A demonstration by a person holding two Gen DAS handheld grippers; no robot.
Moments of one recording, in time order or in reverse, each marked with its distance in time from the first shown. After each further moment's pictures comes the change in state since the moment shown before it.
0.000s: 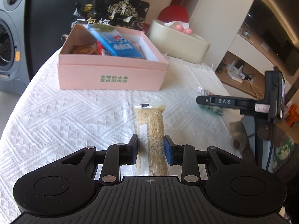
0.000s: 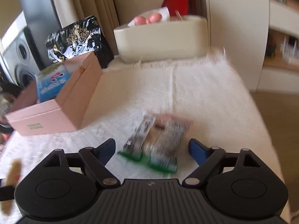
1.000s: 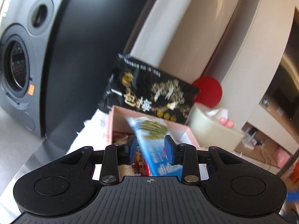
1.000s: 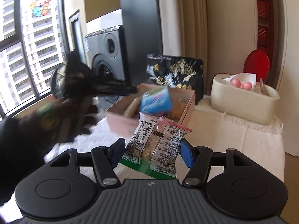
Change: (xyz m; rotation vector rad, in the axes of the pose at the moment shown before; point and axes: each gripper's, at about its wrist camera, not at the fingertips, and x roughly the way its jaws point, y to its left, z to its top) left arm 0.012 0.103 0.125 -0.166 -0.369 0.044; right arm -0.111 0.087 0.044 -0.307 -0.132 0.375
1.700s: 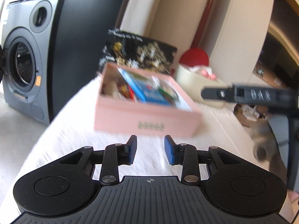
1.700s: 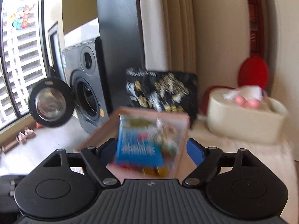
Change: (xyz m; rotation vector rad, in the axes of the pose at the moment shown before) left arm -0.072 -0.047 -0.113 0.129 0.087 0.036; right arm 0.069 -0.003 0.000 0.039 -0.053 -0.134
